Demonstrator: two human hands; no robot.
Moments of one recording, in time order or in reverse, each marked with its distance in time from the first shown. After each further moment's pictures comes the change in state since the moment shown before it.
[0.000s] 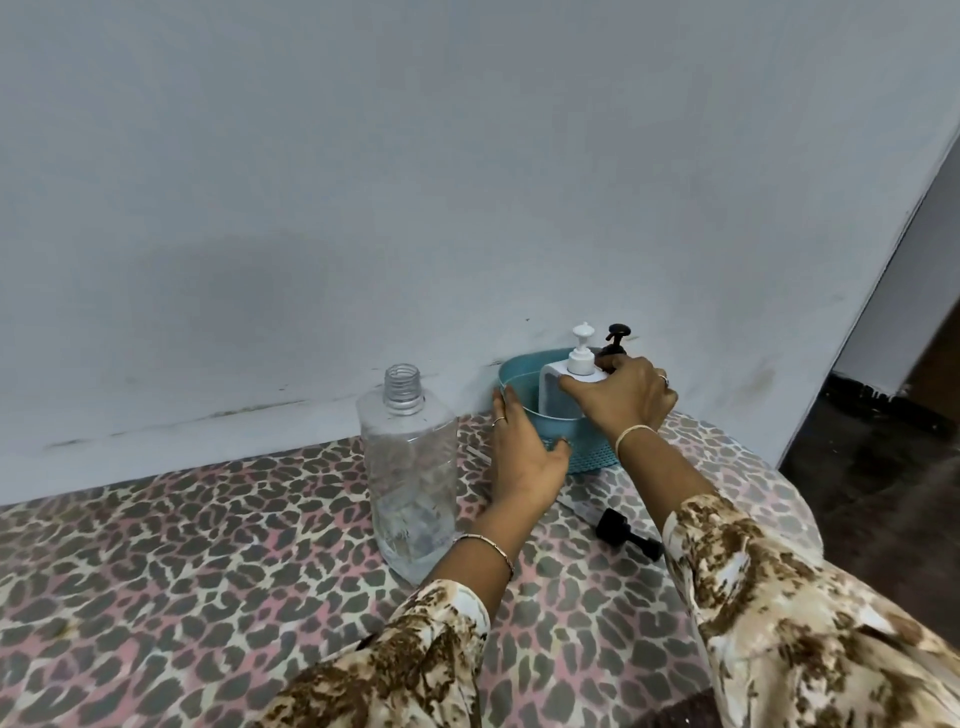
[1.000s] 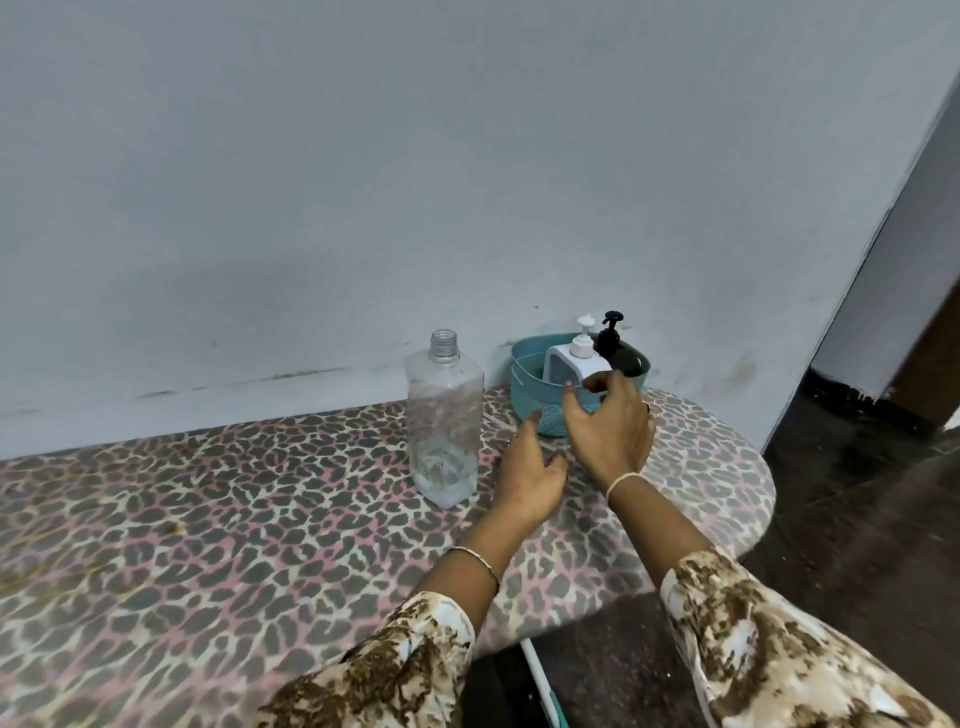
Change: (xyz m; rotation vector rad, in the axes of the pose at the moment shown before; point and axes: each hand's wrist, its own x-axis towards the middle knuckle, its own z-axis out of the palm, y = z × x) left_hand -0.096 0.006 -0.041 -0.109 -0.161 0.001; right_hand -0.111 -0.005 -0.040 0.121 0.079 -0.112
